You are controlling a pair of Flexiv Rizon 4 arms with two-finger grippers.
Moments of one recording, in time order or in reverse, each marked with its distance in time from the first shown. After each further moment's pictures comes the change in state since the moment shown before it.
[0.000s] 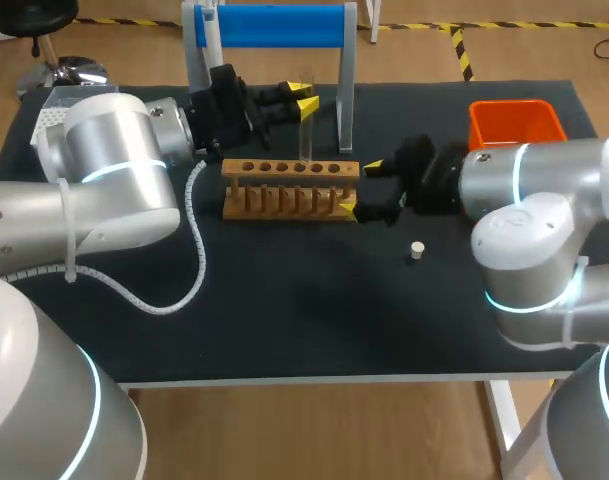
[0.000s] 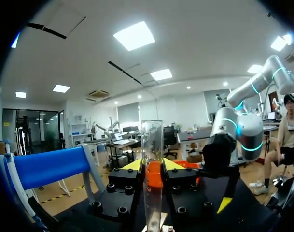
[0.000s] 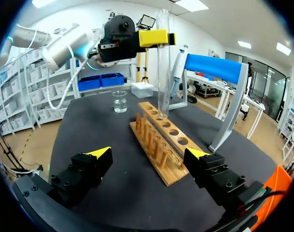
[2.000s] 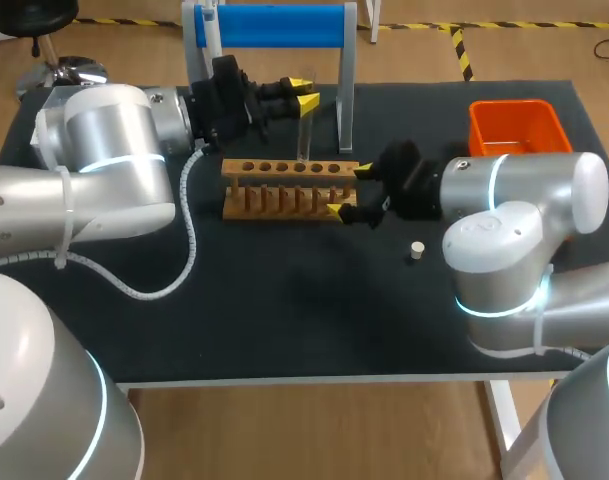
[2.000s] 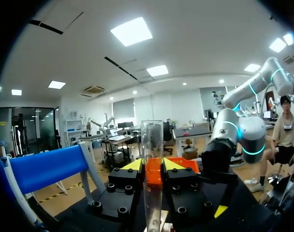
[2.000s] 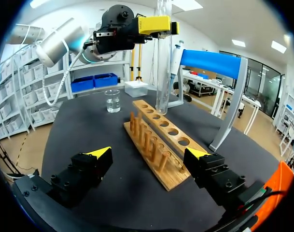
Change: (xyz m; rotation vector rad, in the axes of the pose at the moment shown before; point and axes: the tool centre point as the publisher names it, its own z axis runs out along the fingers) left arm -0.008 0.001 0.004 -0.041 0.053 -0.007; right arm -0.002 -0.003 0.022 -0.004 -0.050 0.022
